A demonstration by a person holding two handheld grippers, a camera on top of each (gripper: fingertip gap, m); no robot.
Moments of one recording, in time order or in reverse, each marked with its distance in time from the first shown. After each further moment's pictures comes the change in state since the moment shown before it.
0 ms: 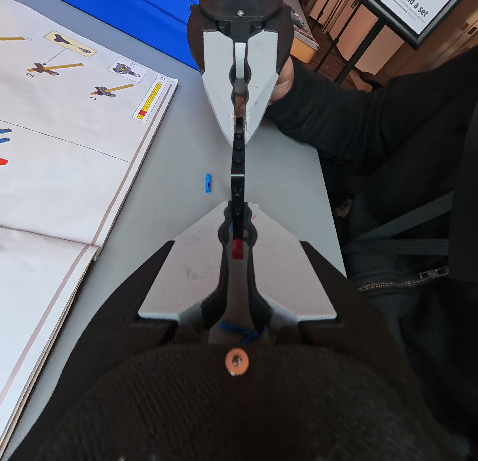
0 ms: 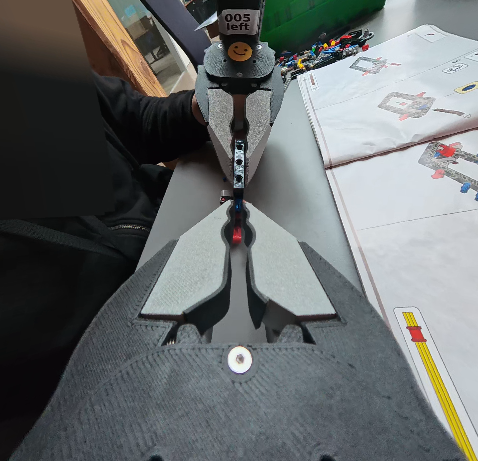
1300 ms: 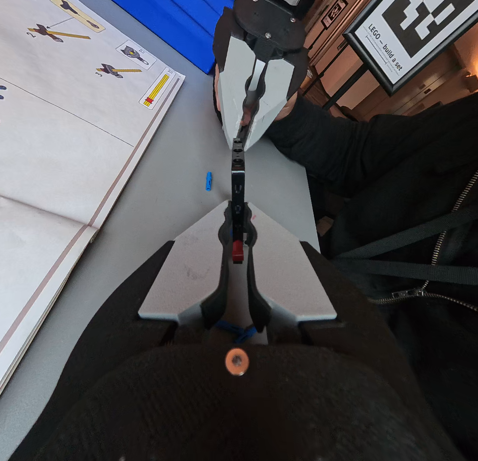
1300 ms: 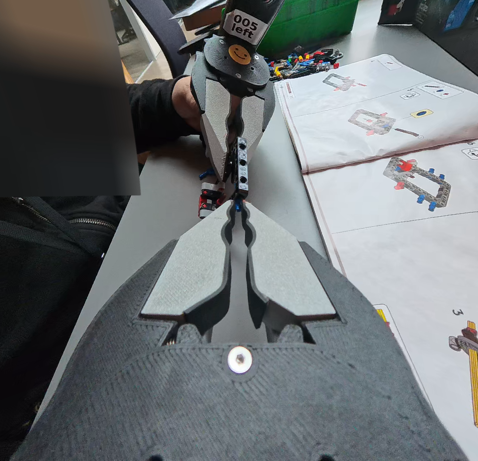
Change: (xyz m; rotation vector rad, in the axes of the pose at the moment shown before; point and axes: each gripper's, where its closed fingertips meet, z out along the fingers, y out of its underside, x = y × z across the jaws) left arm -0.006 -0.001 -0.004 0.039 0.050 -0.174; right arm 0.011 0.002 0.003 0.003 0.115 -0.114
